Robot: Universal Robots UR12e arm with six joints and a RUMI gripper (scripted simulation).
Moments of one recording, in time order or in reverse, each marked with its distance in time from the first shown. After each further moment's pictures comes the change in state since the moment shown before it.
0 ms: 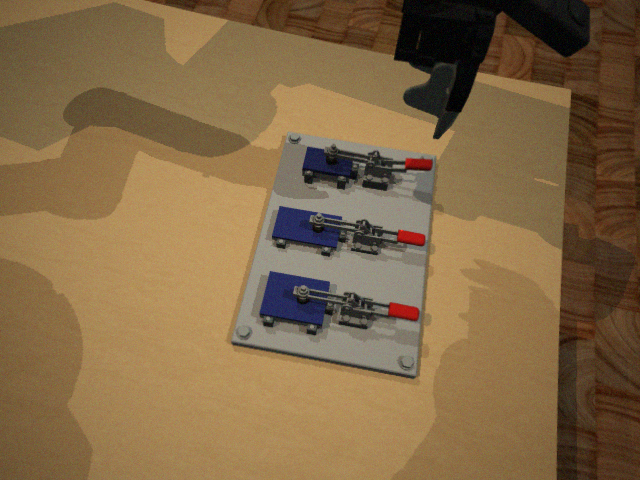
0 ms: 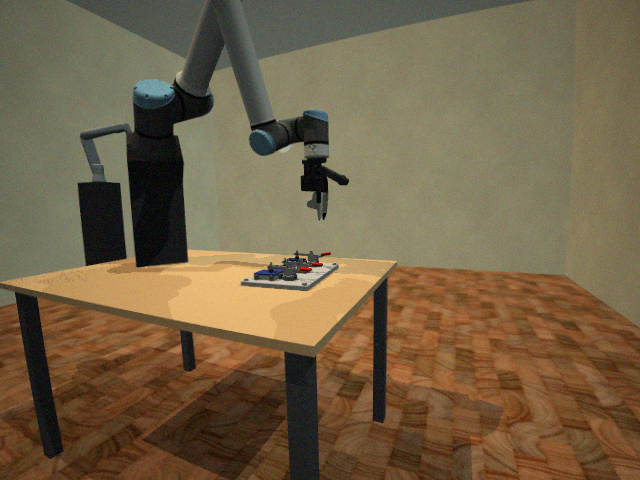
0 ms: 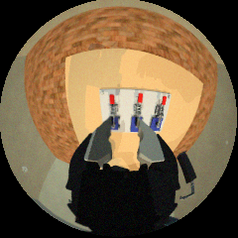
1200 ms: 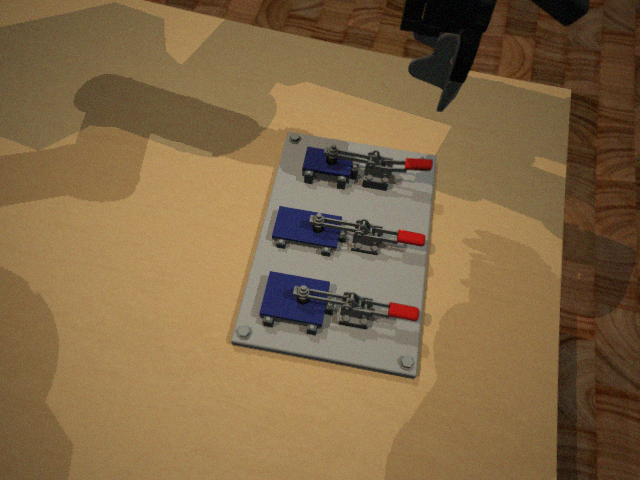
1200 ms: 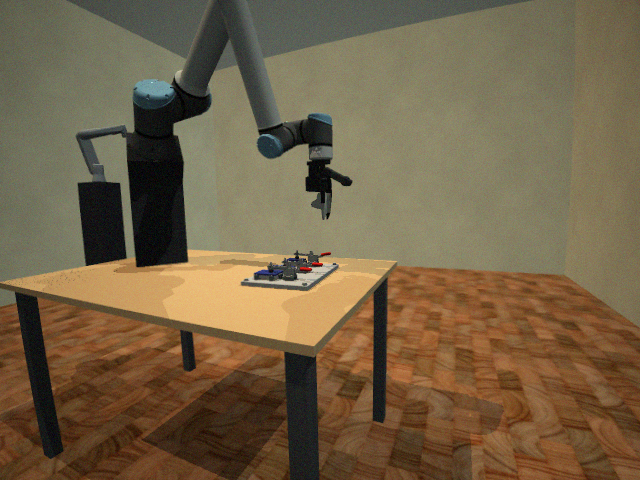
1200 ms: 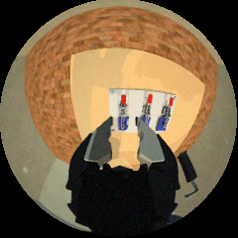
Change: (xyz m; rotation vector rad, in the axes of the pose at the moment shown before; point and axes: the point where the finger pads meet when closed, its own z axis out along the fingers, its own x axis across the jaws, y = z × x) arm -0.043 -0.001 0.001 -0.001 0.003 0.002
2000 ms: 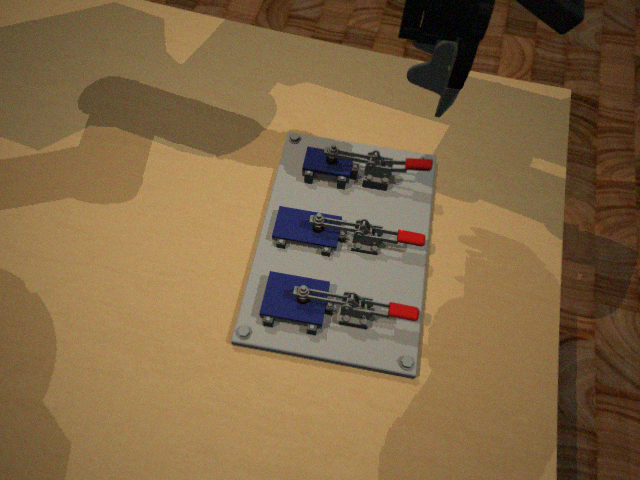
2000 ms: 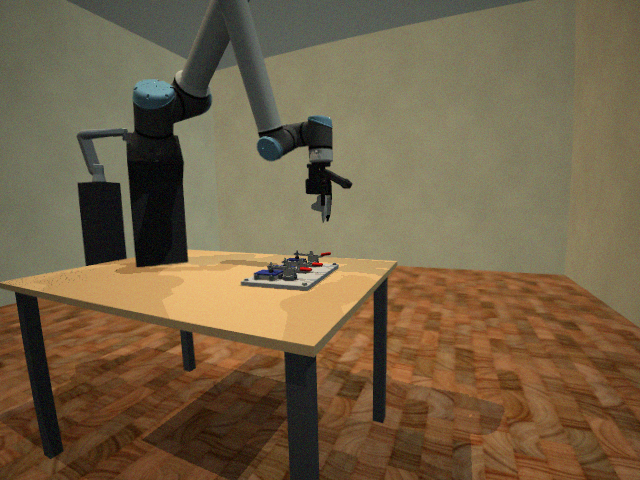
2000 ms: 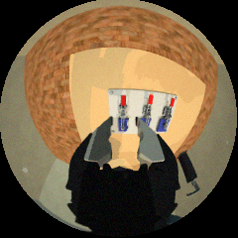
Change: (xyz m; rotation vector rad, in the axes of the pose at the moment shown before) arm 0.000 0.000 0.009 0.000 0.000 0.000
